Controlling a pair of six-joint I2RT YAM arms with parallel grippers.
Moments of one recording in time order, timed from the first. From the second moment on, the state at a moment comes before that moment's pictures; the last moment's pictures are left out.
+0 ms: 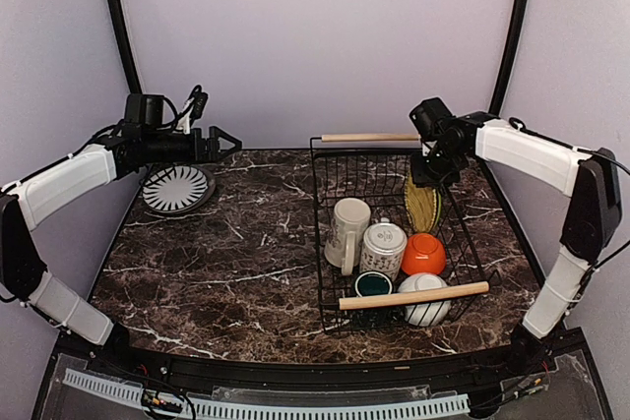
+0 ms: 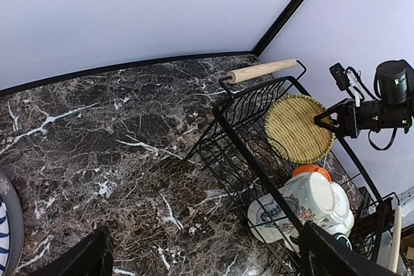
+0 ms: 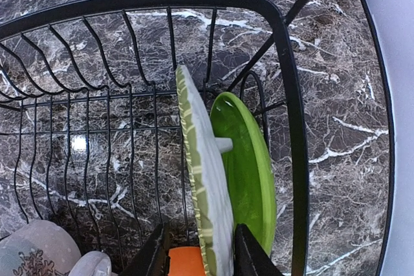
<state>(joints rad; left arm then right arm) -0.27 1.42 1.19 -0.24 0.55 -0.24 0.51 1.71 1.49 -0.85 0.29 0.42</state>
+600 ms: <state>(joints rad) -0.27 1.42 1.18 -0.24 0.50 -0.24 0.51 1.73 1.49 -0.87 0.40 0.38</state>
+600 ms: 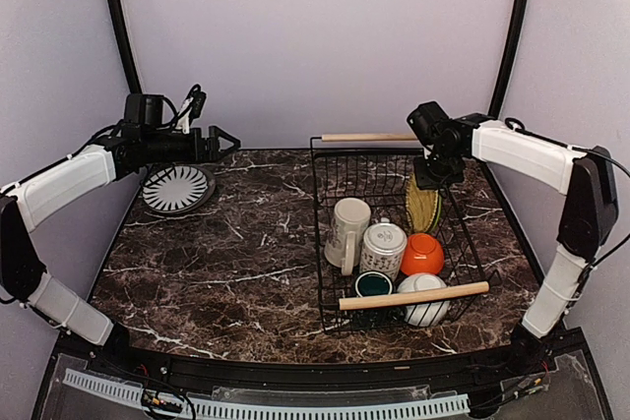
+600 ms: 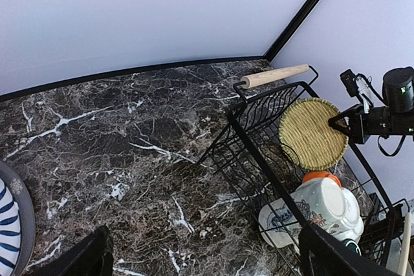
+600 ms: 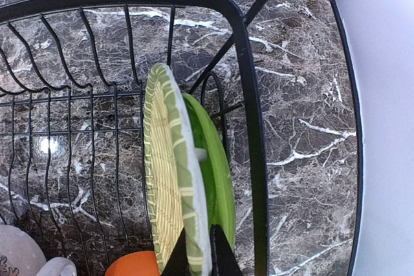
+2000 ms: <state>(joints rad) -0.32 1.59 1.06 0.34 0.97 -0.75 0.61 1.59 1.32 0.05 -0.42 0.79</state>
